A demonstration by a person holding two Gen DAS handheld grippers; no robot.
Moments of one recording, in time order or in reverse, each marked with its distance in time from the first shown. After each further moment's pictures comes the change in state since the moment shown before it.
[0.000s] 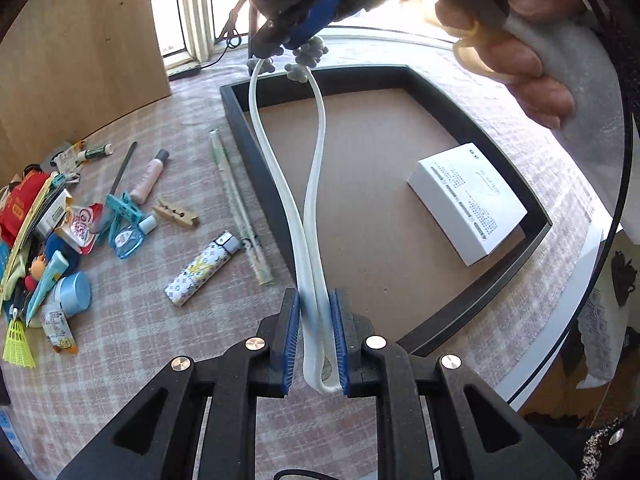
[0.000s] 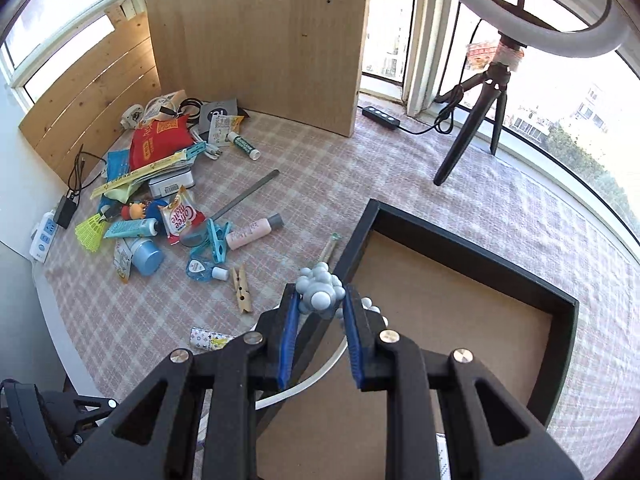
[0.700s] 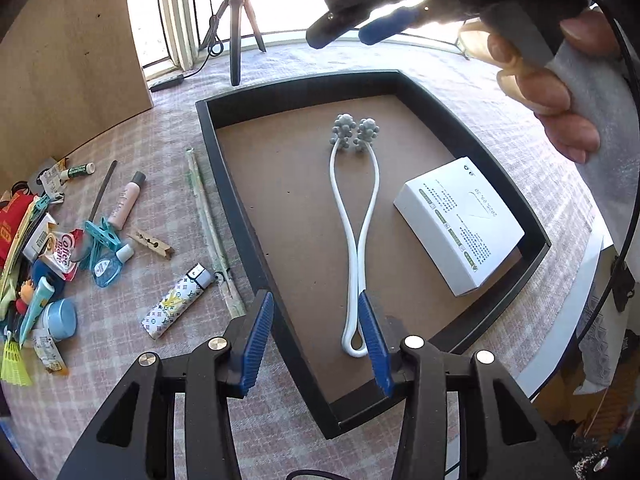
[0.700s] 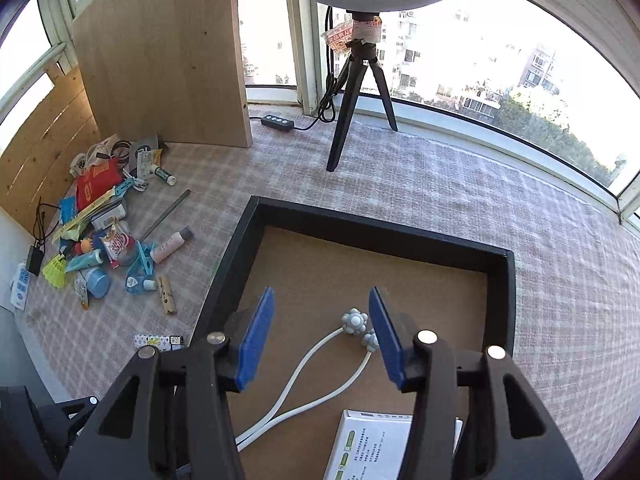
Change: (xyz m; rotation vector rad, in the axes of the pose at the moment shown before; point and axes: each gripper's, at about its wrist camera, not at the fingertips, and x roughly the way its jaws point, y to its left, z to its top) left arm 0.008 0.002 0.020 -0.044 0.004 0.023; right arm -0.022 -0.075 -0.028 0.174 -0.052 -0.094
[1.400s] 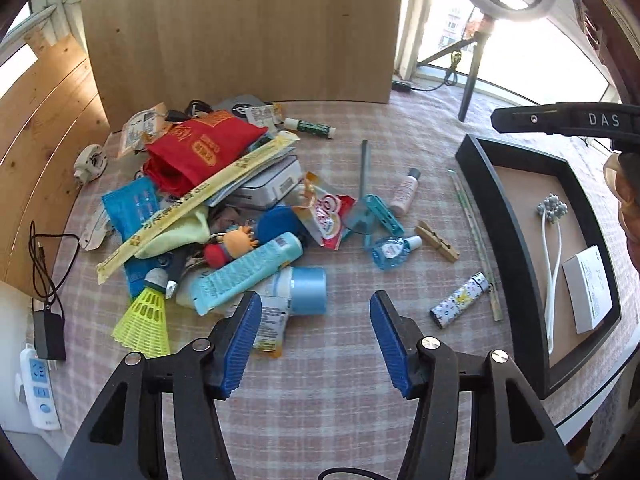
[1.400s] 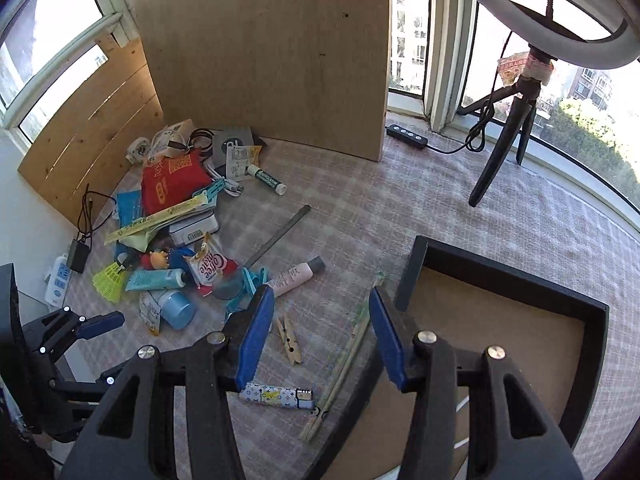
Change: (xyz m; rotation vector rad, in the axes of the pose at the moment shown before) left arm -0.071 0.247 -0.036 -0.353 -0.046 0.251; right arm 0.037 0.157 0.048 -0.108 0.029 0.176
